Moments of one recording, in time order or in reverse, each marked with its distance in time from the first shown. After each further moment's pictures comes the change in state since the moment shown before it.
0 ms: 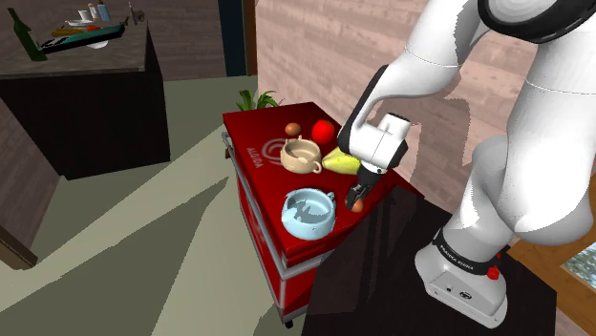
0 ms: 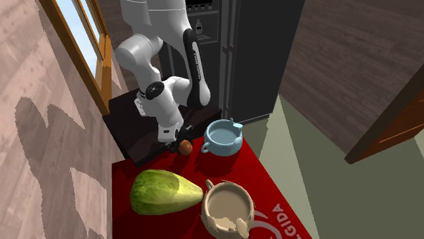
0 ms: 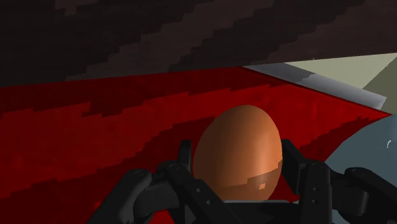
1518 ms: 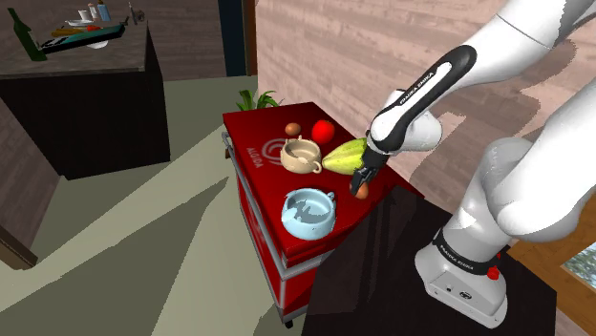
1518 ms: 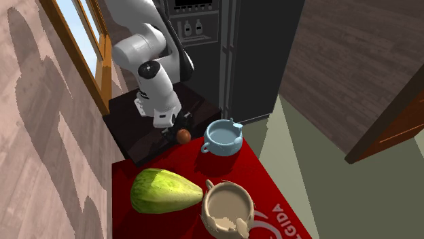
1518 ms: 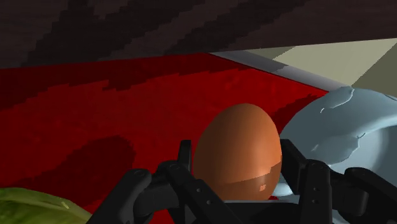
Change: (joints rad) arm -0.225 -0.426 -0.006 -0.173 -1.048 -0.026 0.809
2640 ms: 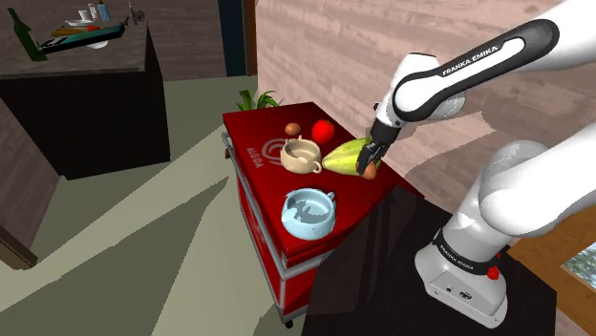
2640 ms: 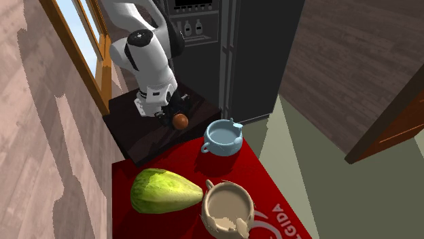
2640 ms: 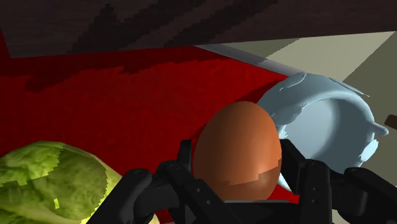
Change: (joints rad) arm -0.247 -0.344 0.184 0.033 -0.256 -0.372 0.221
